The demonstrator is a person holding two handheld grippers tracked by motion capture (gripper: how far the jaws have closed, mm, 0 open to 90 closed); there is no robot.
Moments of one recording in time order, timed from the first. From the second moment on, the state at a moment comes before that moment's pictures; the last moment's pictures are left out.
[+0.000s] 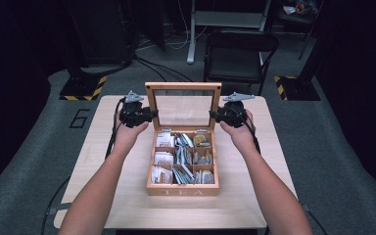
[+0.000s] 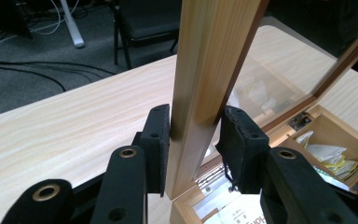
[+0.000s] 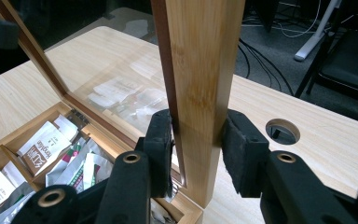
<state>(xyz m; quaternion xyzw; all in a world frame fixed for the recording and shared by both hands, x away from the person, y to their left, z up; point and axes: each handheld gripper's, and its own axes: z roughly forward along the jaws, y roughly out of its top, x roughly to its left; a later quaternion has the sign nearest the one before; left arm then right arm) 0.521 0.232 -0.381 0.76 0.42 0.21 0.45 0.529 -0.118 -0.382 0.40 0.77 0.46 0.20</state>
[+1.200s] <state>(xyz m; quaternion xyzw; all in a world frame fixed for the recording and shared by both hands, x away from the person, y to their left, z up) 0.531 0.230 -0.391 0.75 0.43 0.20 0.45 0.543 -0.117 -0.394 0.41 0.77 0.45 0.20</state>
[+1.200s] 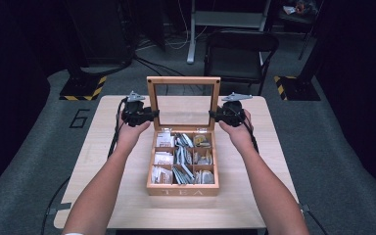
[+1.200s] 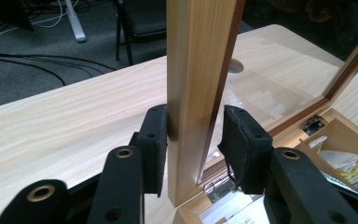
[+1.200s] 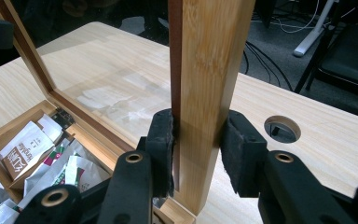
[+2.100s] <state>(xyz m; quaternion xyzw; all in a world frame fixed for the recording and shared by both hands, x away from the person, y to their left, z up) 0.513 0.246 -0.397 0.76 0.44 0.20 0.43 0.561 -0.119 -0.395 0.43 0.76 0.45 0.17</state>
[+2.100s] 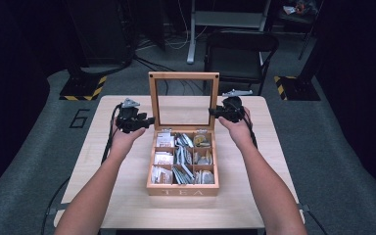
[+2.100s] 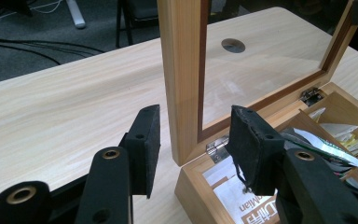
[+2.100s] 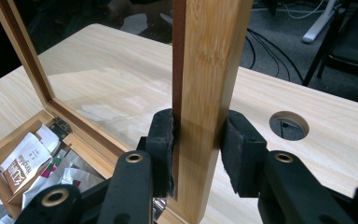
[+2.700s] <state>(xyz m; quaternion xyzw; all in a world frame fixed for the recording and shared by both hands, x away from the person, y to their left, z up) 0.507 0.257 -0.403 0.76 0.45 0.19 0.43 0.570 -0.119 -0.398 0.44 0.76 0.45 0.16</state>
